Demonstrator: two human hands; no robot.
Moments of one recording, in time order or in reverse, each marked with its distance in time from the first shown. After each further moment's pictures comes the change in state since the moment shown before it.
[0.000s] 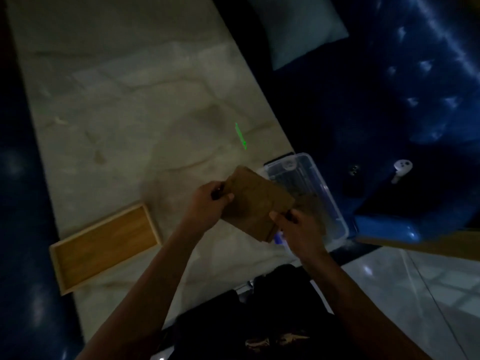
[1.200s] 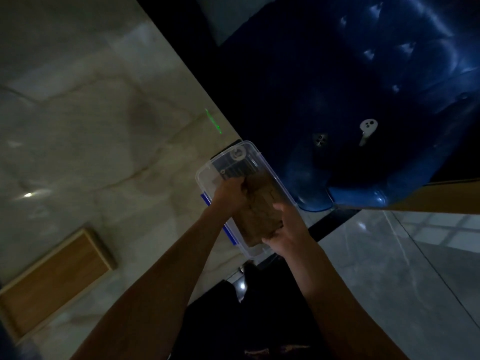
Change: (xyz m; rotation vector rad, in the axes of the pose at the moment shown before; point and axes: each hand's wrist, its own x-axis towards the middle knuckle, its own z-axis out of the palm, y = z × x) left_hand 0.078 0.023 0.189 0.646 -0.323 0.233; right_hand 0.031 0.022 -0.078 1.012 0.043 0.680
